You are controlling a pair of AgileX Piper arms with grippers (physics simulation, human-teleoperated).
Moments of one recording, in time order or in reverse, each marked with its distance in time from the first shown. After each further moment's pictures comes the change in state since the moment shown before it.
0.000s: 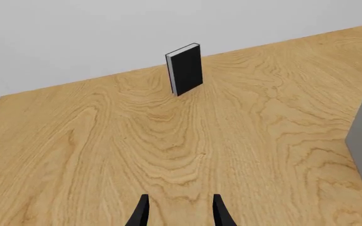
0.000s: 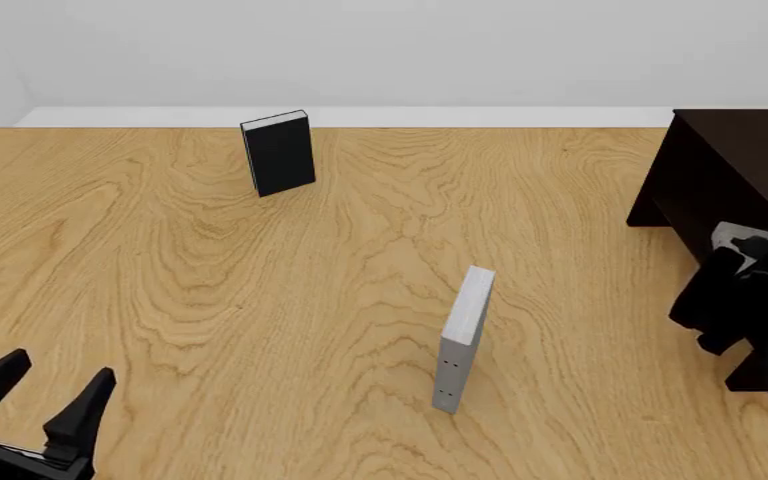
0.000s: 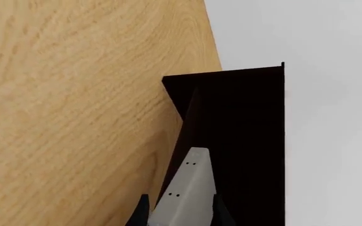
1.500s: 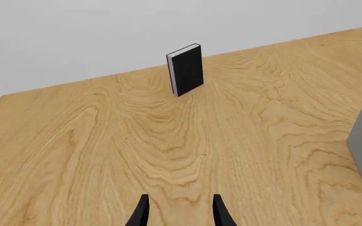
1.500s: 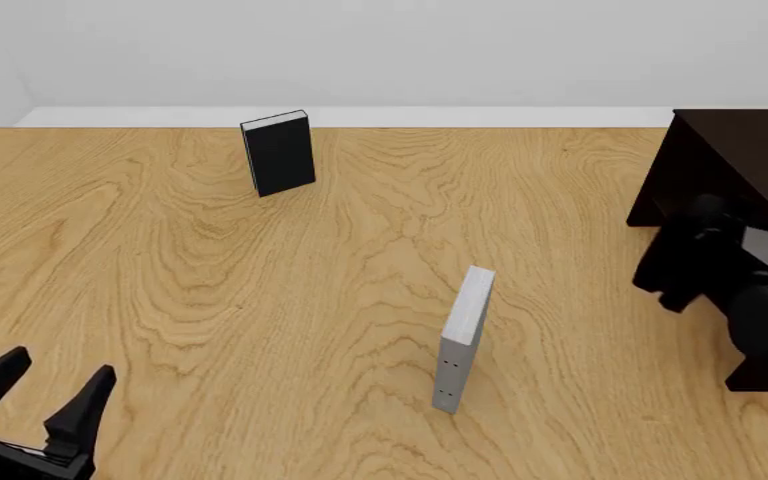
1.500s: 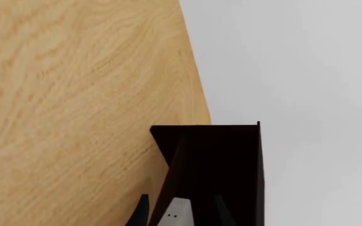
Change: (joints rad) left arm 0.004 0.022 0.000 -0.023 -0.004; right arm 0.132 0.025 -0.138 0.061 0.012
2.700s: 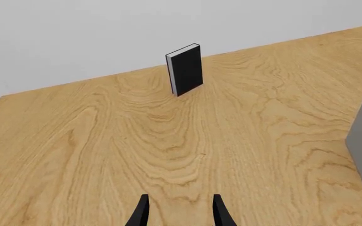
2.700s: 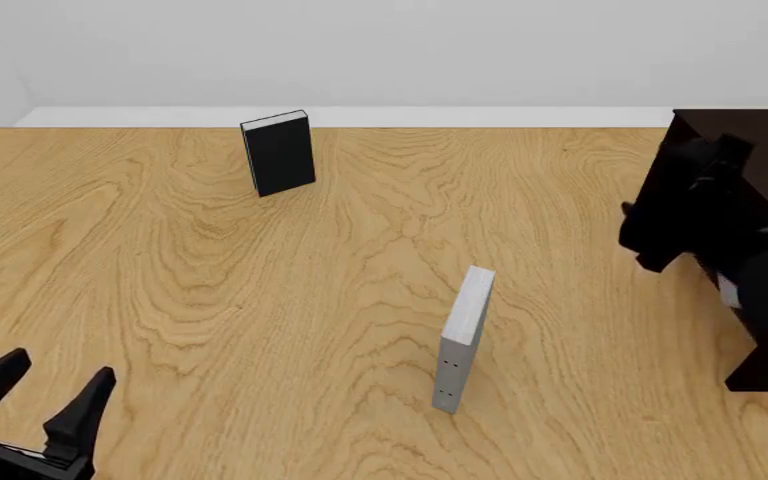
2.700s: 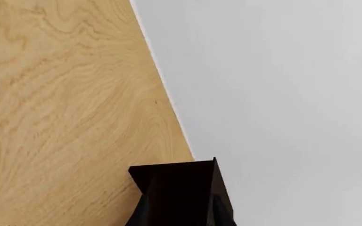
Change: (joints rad) left arm -0.003 -0.015 0.000 0.014 0.002; right arm 0.154 -0.240 -0.065 0.208 0.091
